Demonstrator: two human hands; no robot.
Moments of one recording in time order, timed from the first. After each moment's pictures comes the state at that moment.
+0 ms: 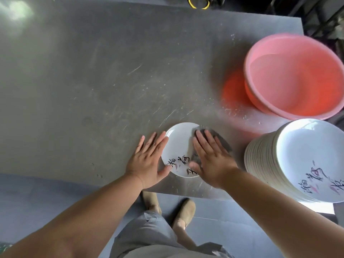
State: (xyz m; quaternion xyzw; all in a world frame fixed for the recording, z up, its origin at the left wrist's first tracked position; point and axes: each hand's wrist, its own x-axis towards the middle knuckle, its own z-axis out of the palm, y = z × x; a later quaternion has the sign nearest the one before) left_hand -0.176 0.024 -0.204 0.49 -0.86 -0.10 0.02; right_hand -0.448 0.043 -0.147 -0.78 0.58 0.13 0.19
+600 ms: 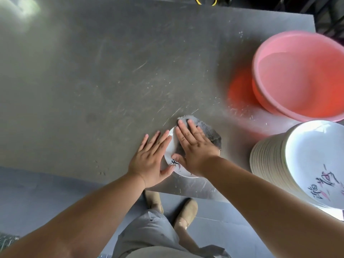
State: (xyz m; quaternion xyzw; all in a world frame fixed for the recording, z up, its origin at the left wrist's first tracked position) left_hand -0.174 0.025 -0.206 0.49 -0.86 -0.10 0.05; right_hand -0.399 0.003 -0.164 -0.80 0.55 0.12 0.20
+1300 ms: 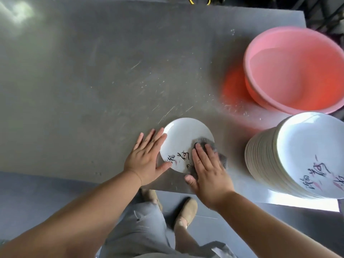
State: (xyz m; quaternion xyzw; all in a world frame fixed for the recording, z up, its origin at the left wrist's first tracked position) left_hand -0.176 0.024 -0.204 0.51 -0.86 -0.10 0.01; right_hand -0.427 0.105 -0.160 -0.74 0.63 0.06 0.23
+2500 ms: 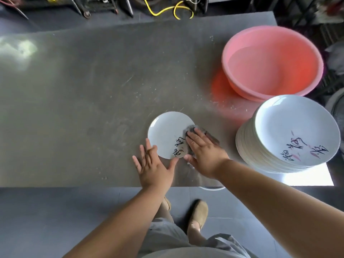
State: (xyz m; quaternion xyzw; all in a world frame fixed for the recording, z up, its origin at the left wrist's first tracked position) left_hand -0.232 0.079 -0.196 0.72 -0.67 -0.15 0.08; right_hand -0.441 0.060 -0.146 -0.75 0.61 0.06 0.22
